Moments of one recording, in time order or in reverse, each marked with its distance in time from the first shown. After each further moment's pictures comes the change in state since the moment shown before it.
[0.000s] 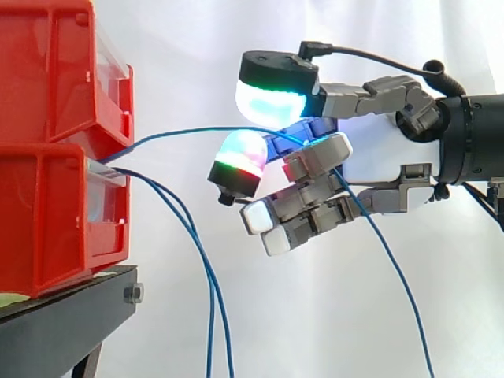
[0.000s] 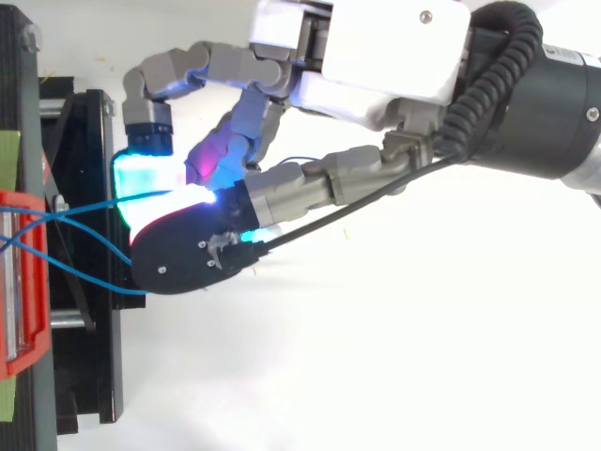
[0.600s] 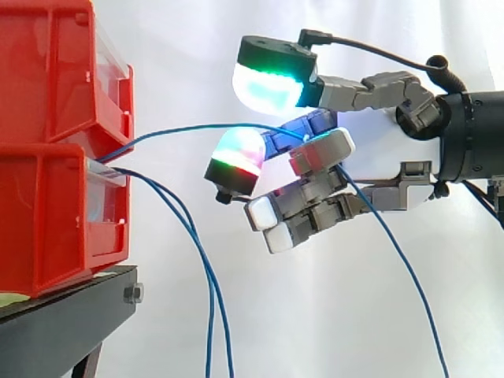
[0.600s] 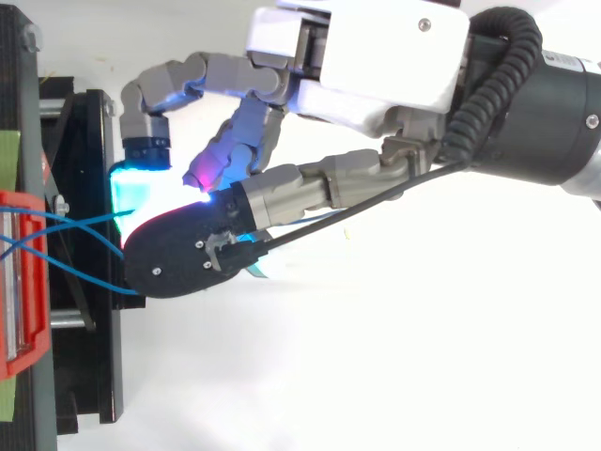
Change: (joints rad) arm 0.004 0.000 0.003 0.000 0.001 -0.009
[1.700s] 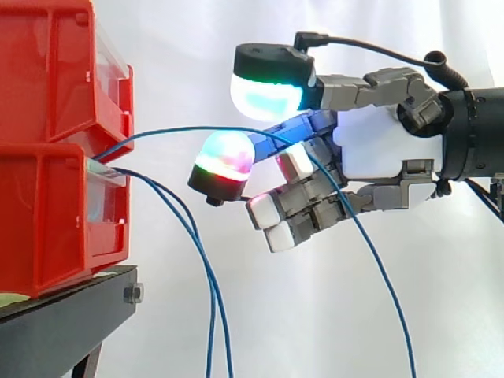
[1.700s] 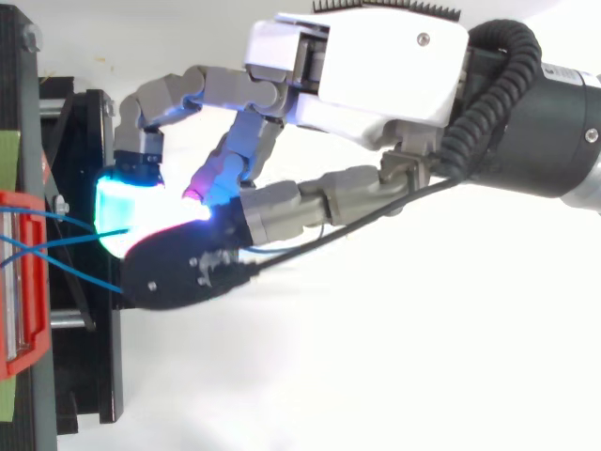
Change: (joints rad) arm 0.011 0.000 0.002 -0.002 0.013 0.000
